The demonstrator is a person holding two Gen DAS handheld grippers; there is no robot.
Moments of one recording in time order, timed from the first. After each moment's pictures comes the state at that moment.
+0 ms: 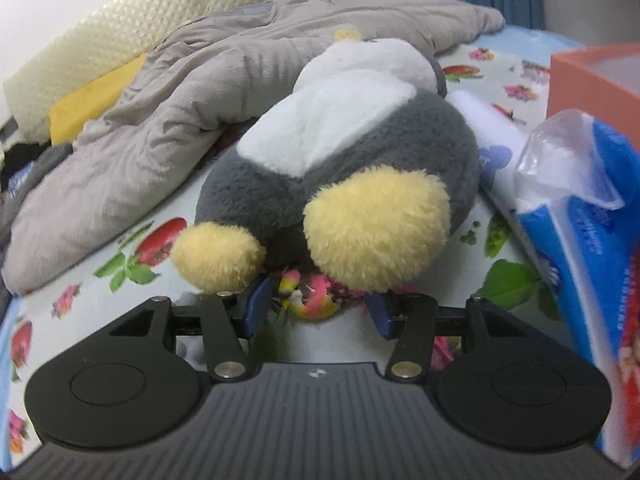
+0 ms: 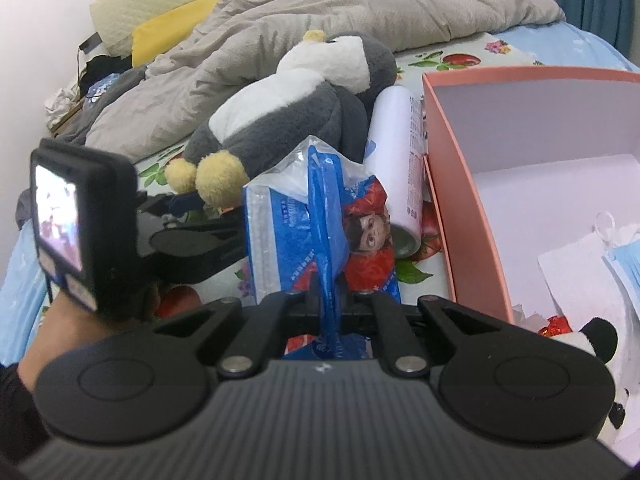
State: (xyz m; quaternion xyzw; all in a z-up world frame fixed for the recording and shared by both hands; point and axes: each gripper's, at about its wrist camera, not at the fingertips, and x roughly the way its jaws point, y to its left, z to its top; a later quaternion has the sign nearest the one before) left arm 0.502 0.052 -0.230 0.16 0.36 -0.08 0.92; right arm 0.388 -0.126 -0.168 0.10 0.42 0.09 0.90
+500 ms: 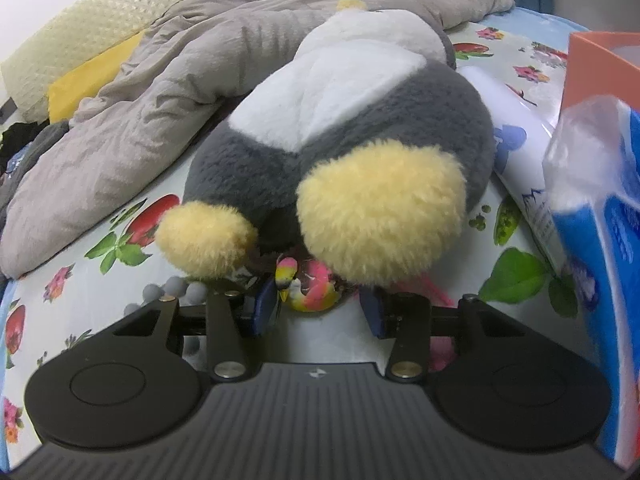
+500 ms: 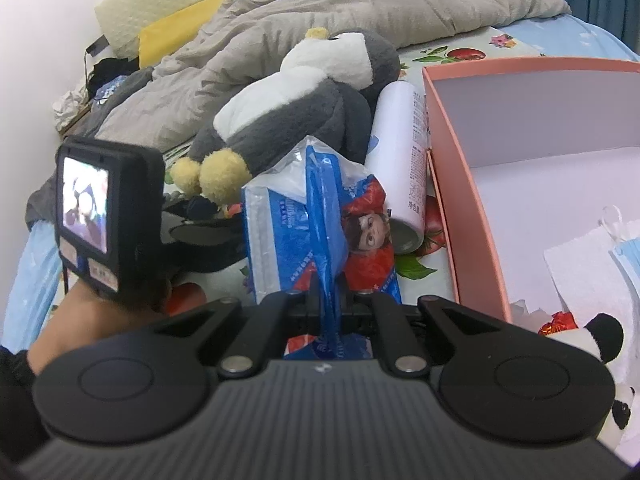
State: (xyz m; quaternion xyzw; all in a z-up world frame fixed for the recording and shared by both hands) left arm 0.518 0.050 -0.243 0.16 0.39 -0.07 0.90; right arm 0.385 -0.133 -0.170 0.12 0.42 0.10 0.89
